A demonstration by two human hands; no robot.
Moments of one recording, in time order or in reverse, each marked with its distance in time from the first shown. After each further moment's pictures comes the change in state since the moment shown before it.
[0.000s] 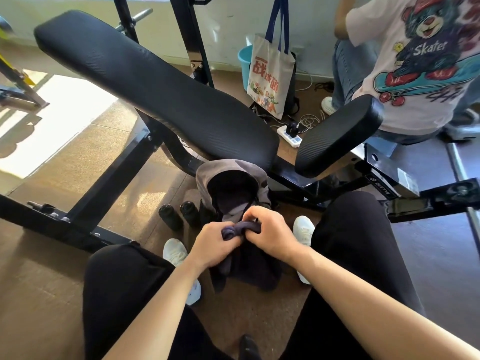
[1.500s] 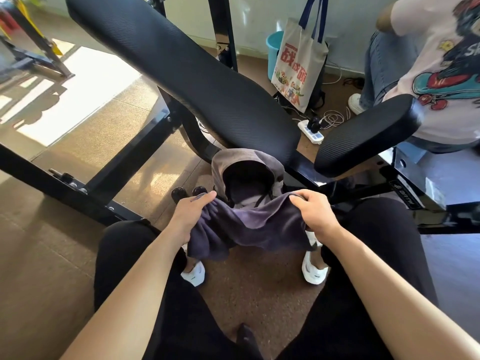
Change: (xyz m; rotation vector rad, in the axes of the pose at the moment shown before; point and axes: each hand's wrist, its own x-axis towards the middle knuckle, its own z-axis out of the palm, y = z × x) left_hand 0.012 -0.025 -0.057 -0.677 0.286 -0.633; right_hand 0.025 0.032 -0.042 0.328 0.144 0.528
